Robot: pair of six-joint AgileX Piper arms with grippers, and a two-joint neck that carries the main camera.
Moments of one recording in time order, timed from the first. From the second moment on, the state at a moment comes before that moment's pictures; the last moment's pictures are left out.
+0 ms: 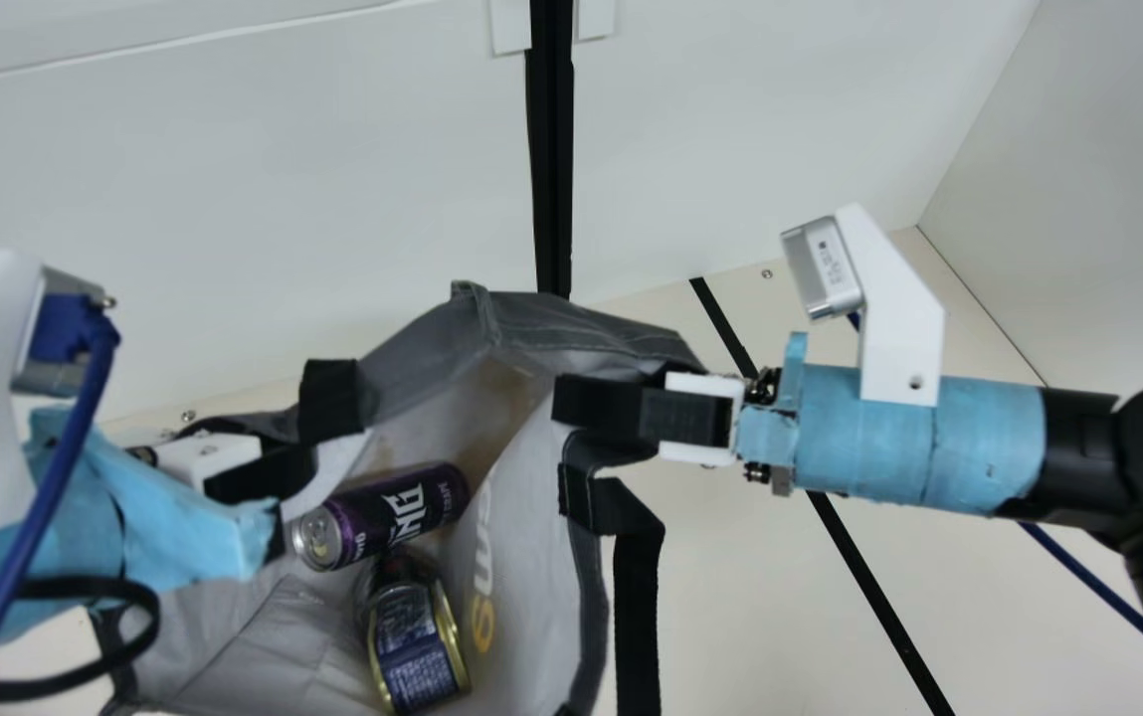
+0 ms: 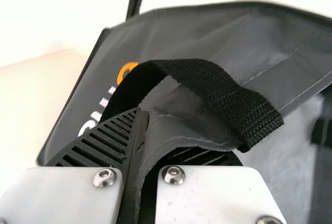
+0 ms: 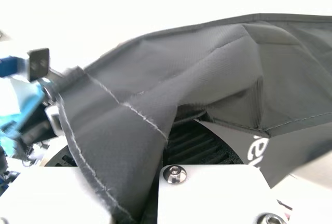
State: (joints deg) left arm -33.9 84.4 -107.6 -15.6 69.9 -6.8; right arm -13.4 64.2 -71.1 75.6 70.4 -23.2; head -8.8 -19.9
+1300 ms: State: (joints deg) left arm -34.8 96.7 -122.6 -21.1 69.9 2.2; right arm -15.5 63.6 -75.8 57.0 69.5 -11.2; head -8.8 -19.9
